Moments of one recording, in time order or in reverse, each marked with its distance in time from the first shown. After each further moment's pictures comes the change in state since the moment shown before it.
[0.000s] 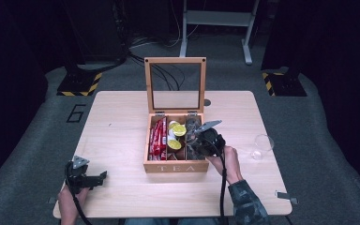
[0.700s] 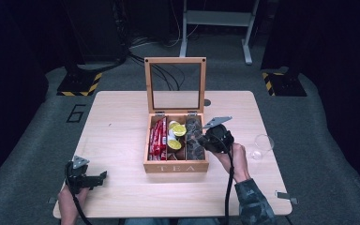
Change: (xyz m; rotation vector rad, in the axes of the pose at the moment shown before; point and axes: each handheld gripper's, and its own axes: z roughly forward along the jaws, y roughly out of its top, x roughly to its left) left arm 0.000 0.000 0.000 0.000 0.000 0.000; right arm -0.012 0.001 -0.028 -0.051 -0.047 0.016
